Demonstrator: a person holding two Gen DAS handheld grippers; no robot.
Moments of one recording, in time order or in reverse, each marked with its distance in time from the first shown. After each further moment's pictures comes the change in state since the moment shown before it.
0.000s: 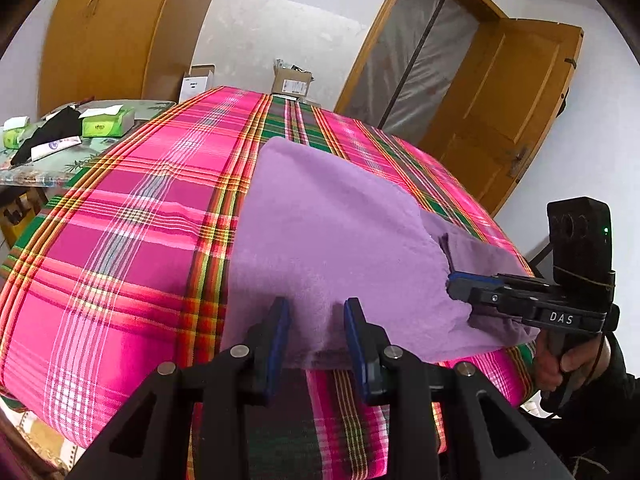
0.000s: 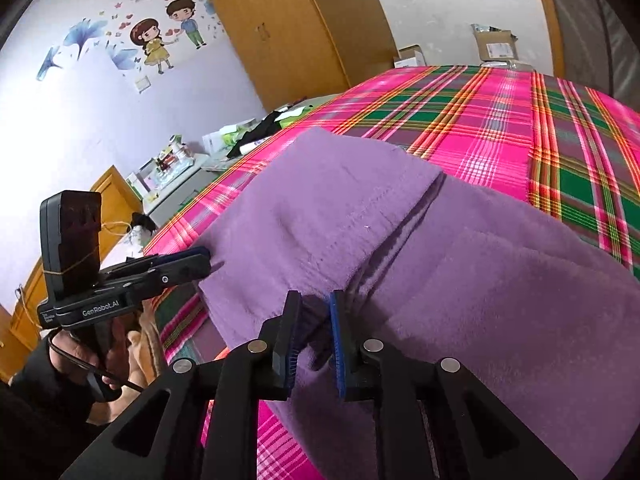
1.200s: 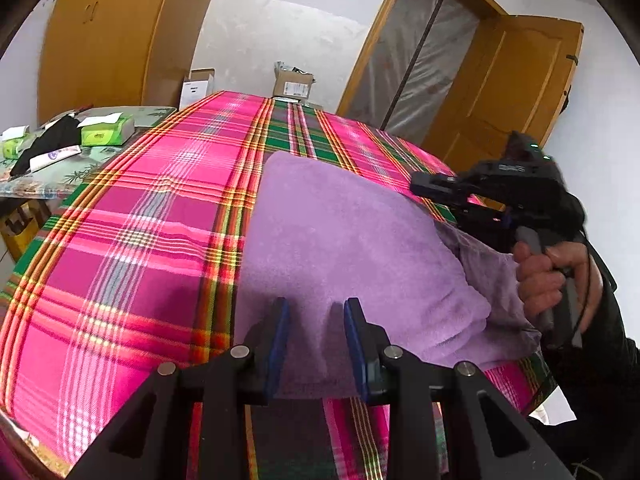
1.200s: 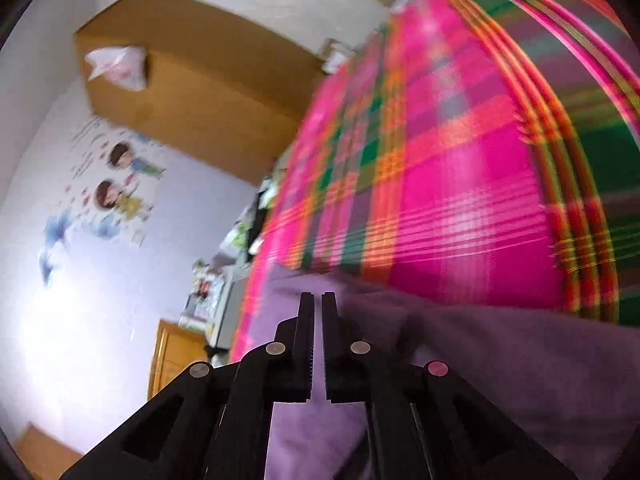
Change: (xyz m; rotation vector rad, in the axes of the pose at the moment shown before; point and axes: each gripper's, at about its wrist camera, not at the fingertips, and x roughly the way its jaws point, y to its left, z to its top) left arm 0.007 0.004 0.012 0.011 -0.015 0.018; right arm 0.032 -0.081 0.081 0.567 -0.117 0.252
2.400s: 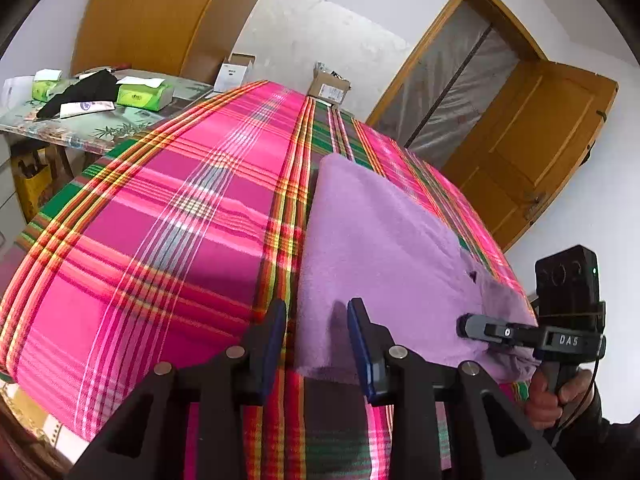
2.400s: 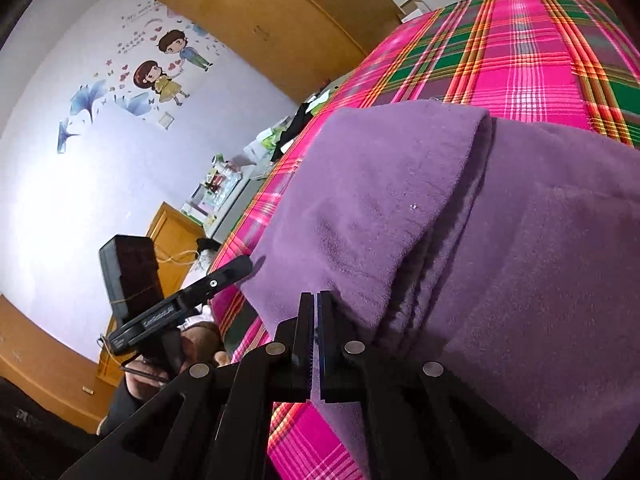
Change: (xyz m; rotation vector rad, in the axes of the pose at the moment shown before) left arm -0.008 0.039 -0.005 -0.186 -0.010 -0.008; right arm -0.002 0.016 -0.093 -0.290 0.217 -0.004
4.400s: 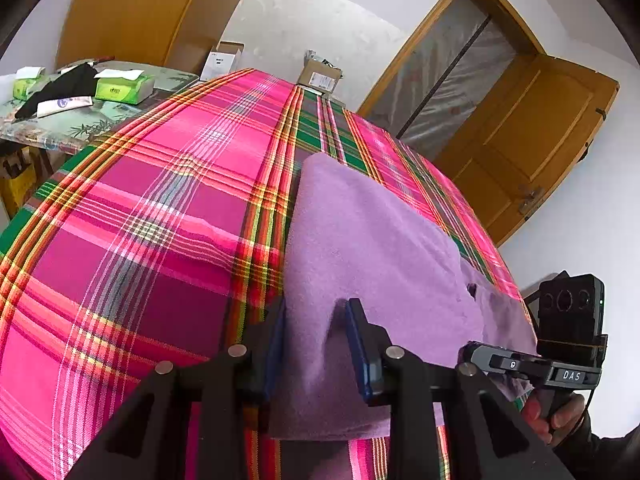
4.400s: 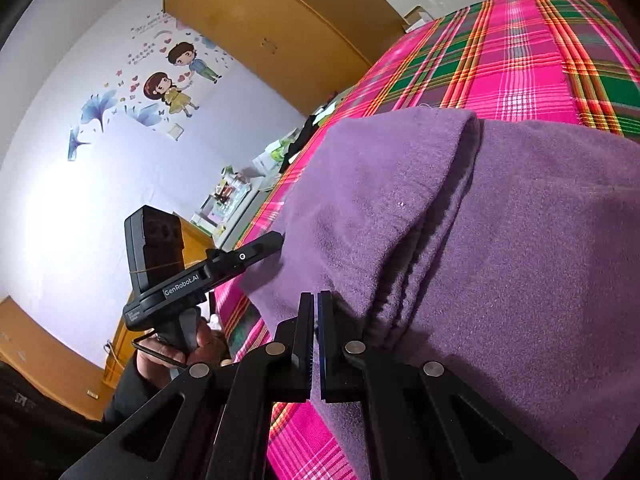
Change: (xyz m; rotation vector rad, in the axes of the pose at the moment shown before) left arm 0.028 -0.006 0.023 0.001 0.053 -0.028; right arm -0.013 -0.002 -0.006 0.004 -0.046 0.031
